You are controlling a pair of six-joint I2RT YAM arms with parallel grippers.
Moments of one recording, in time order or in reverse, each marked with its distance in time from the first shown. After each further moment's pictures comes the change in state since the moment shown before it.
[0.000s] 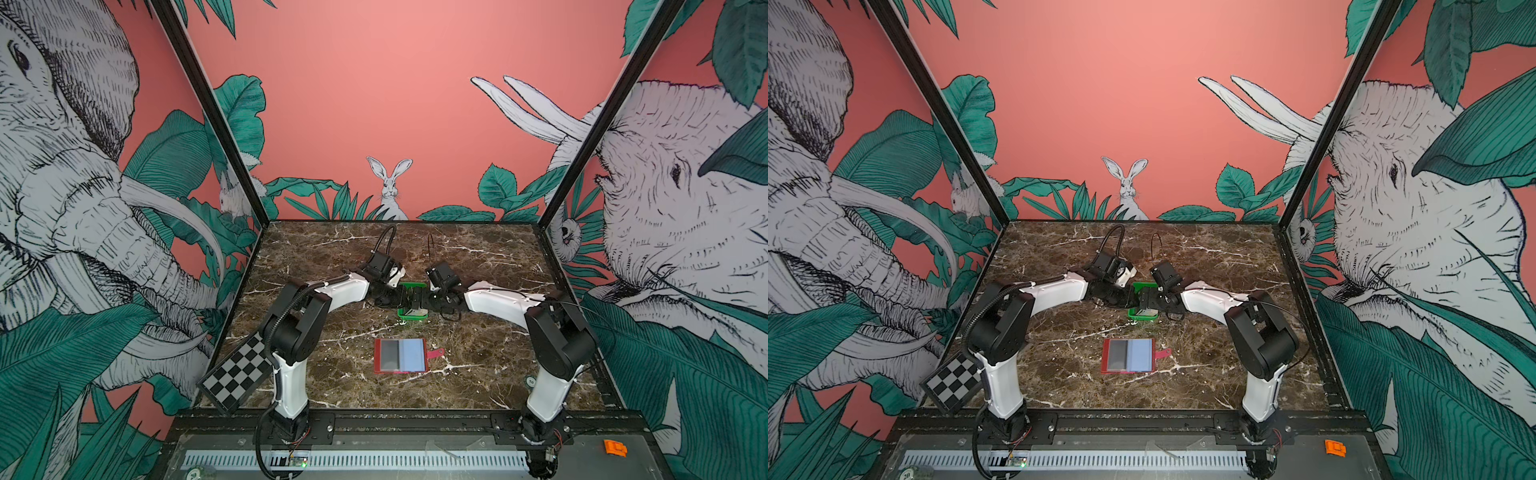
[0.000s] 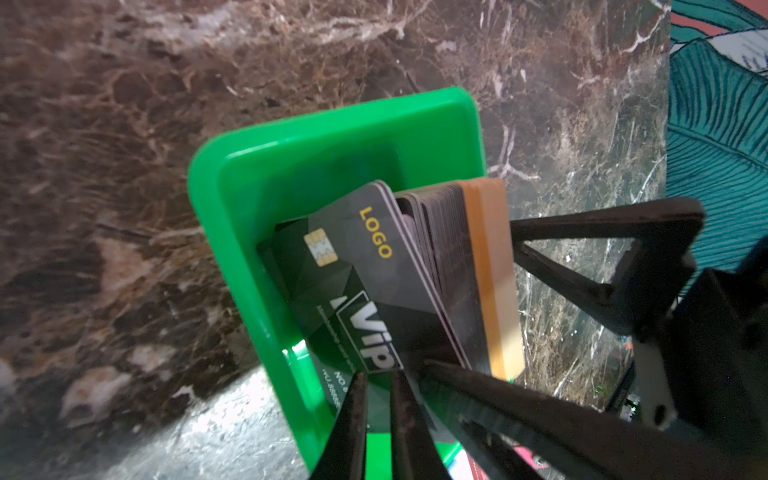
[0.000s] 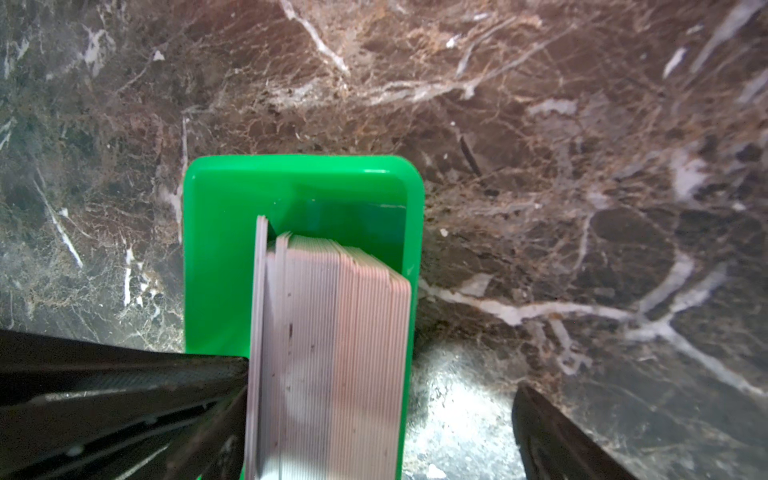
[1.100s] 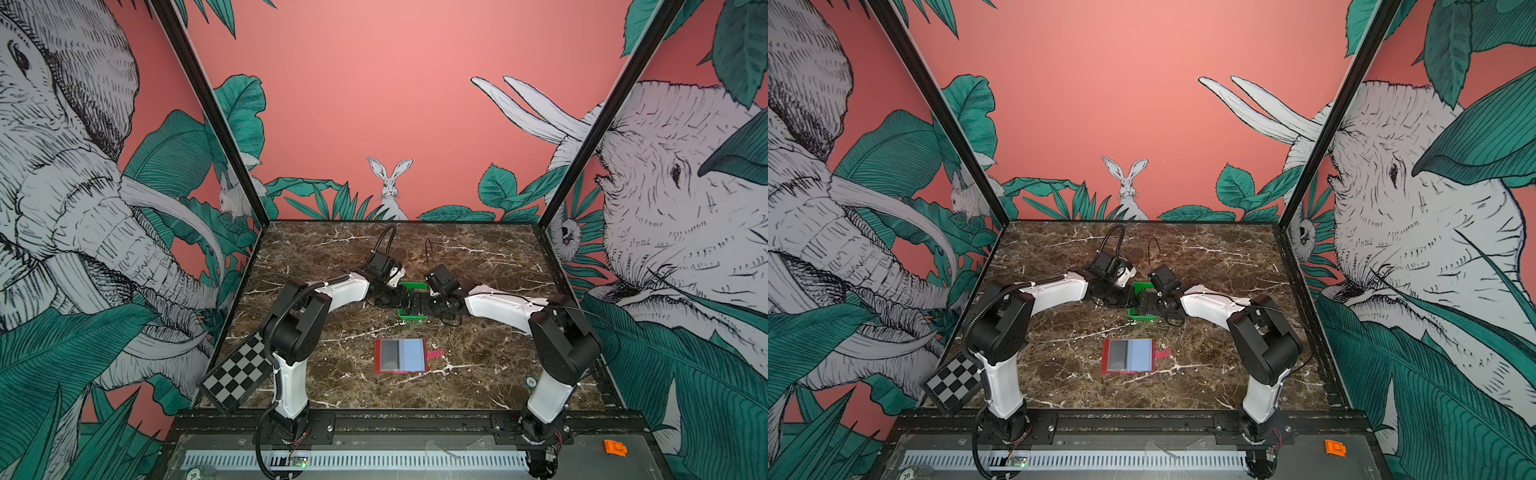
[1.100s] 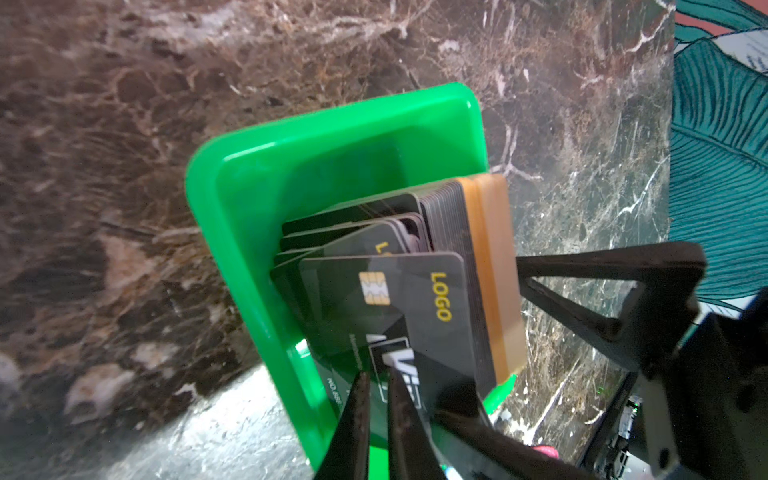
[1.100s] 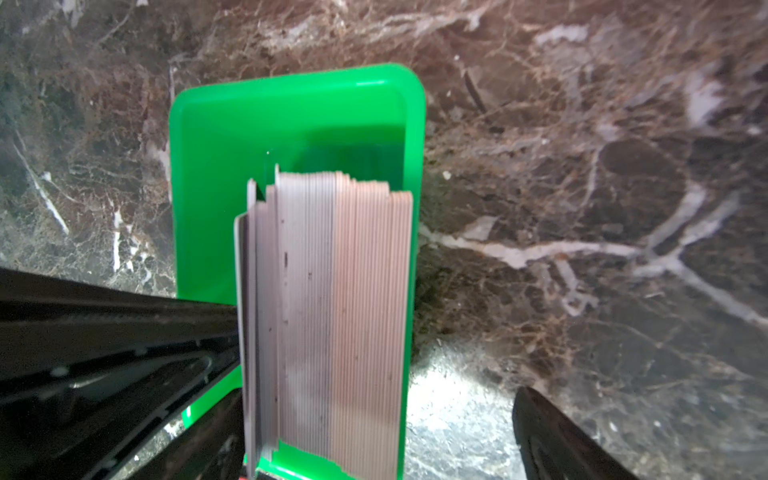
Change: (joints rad) left arm 0.000 0.000 0.004 -0.008 -0.009 -0.001; right arm 0.034 -0.039 -0.029 -0.042 0.016 0.025
